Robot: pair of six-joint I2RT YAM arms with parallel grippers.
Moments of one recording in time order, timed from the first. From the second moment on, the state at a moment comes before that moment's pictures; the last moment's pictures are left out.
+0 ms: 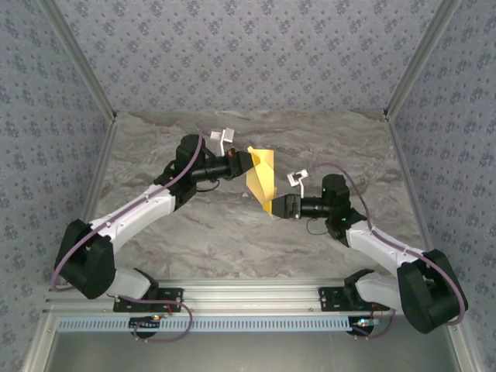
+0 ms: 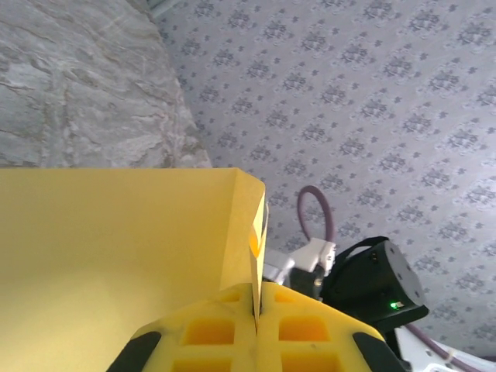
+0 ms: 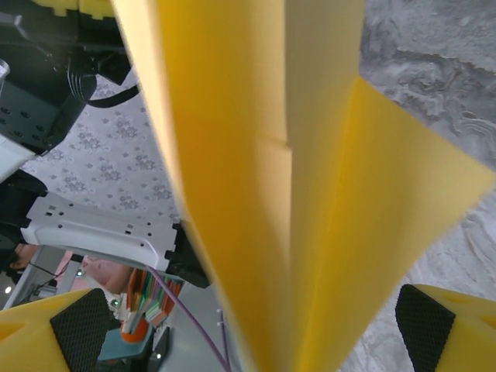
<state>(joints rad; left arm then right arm) -0.61 1.41 1.00 0.23 0.64 -1.01 0.44 1.17 0.47 0.45 -0.99 0.83</state>
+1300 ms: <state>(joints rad) -0.59 0.92 0.91 -0.34 0.23 -0.67 0.73 1.08 0.90 -0.66 -0.14 0.30</state>
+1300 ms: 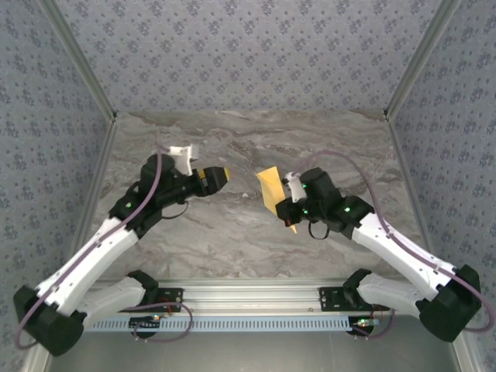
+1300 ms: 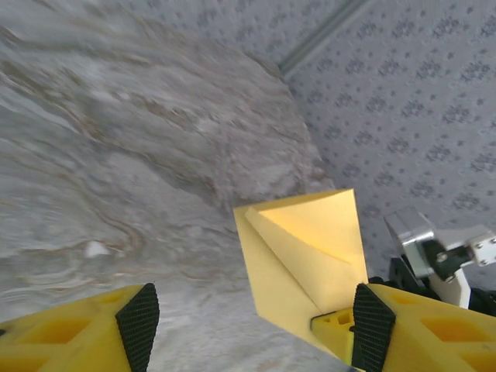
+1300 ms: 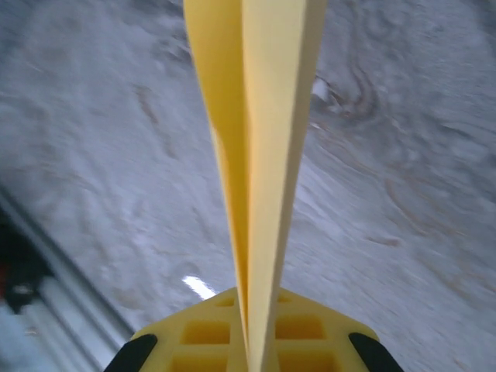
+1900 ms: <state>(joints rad) -0.59 0.68 0.86 -0.56 -0.02 -0.59 1.11 1.95 1.36 -1.21 0.81 0.28</state>
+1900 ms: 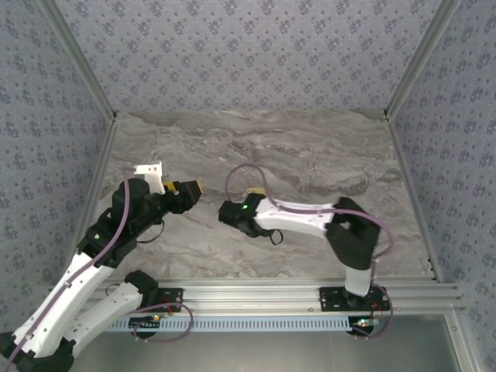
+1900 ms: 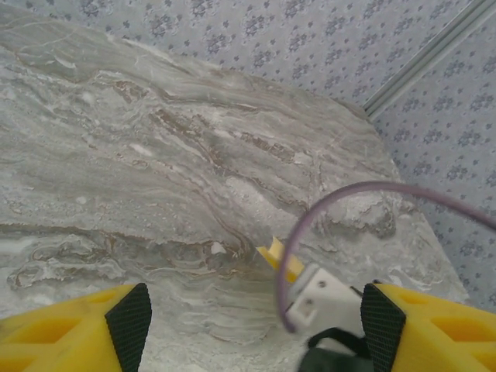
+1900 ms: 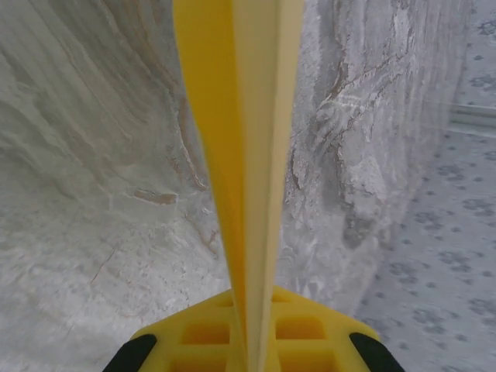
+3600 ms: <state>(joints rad) -0.71 1.68 0.70 0.26 0.36 -0.92 0.39 0.93 0.52 -0.38 -0.54 0.40</state>
